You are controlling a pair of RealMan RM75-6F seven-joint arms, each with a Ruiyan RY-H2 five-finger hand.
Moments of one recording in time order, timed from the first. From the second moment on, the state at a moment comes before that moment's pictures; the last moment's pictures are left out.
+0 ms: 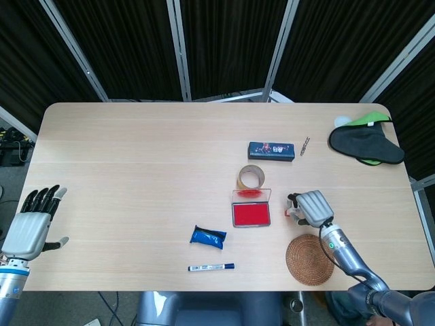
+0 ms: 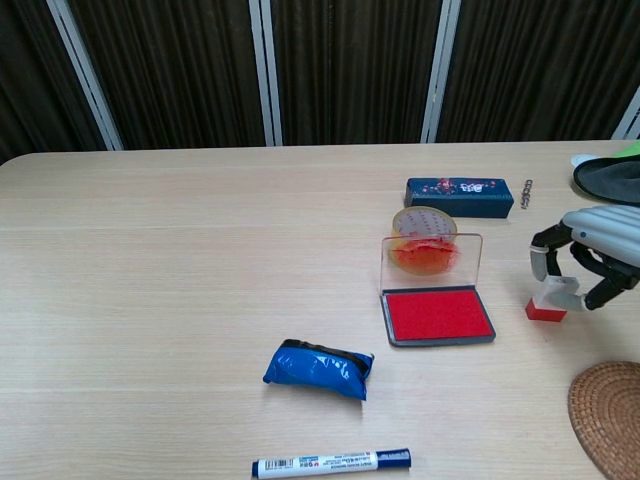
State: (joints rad) left arm -0.18 -1.11 -0.02 -1.78 1.37 1.34 0.33; right arm 0.54 -1.64 0.00 -0.93 -1.51 1.06 0.18
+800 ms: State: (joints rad) left arm -0.18 -1.10 -0.01 -1.79 1.39 1.35 0.32; right arm 0.51 -1.54 0.01 -1.06 -1.55 1.18 0.19
